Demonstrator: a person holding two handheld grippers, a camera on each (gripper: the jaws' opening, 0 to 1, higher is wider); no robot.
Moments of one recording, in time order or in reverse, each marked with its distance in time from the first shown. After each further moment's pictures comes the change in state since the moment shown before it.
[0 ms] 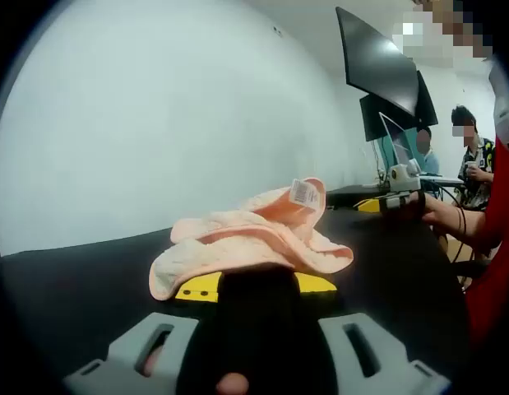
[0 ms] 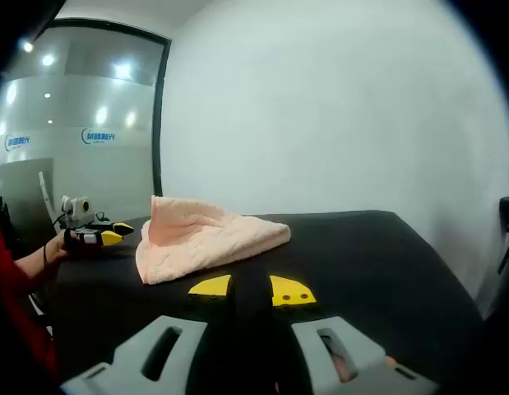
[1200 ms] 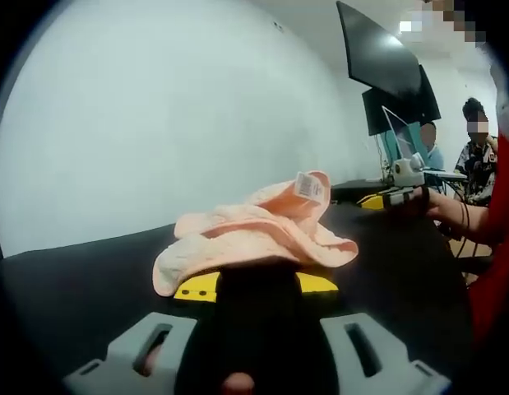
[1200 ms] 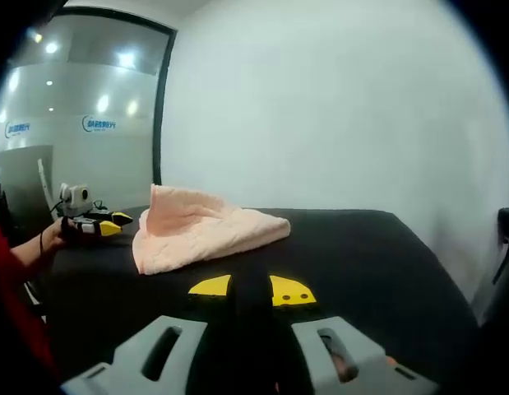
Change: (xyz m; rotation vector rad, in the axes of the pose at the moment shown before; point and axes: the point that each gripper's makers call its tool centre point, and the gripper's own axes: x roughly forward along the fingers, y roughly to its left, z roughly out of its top) left arm 0.002 0.000 -0.004 0.006 0.026 0.011; right arm 0.002 0.001 -0.005 -0.044 0.039 -0.002
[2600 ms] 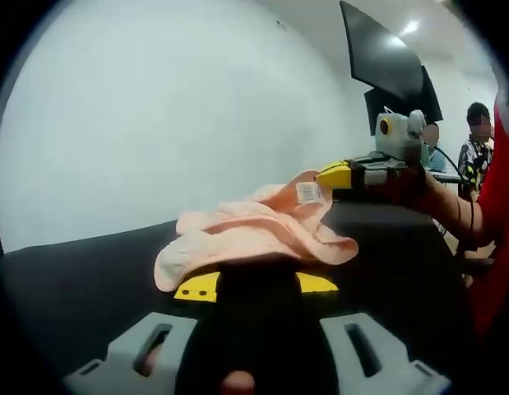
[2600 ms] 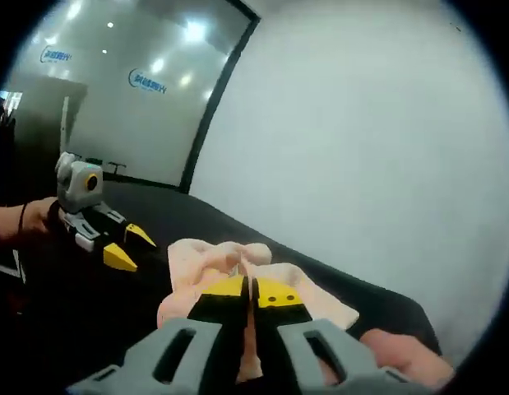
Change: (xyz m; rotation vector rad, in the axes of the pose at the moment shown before) left arm -0.003 0.006 -0.003 -0.018 0.008 0.010; right arm 0.109 0.142 0.075 -0.400 -0.068 0.101
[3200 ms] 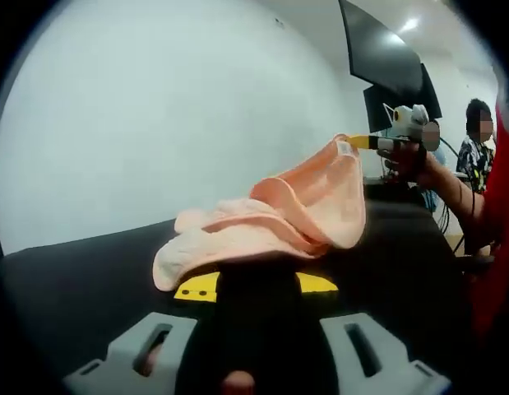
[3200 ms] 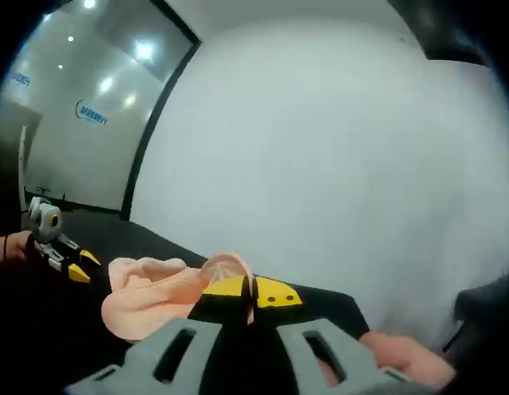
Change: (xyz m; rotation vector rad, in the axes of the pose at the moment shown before) left arm 0.001 -0.001 -0.002 0.009 0.011 -0.004; right arm -0.115 -0.133 0.013 0.133 -0.065 -0.323
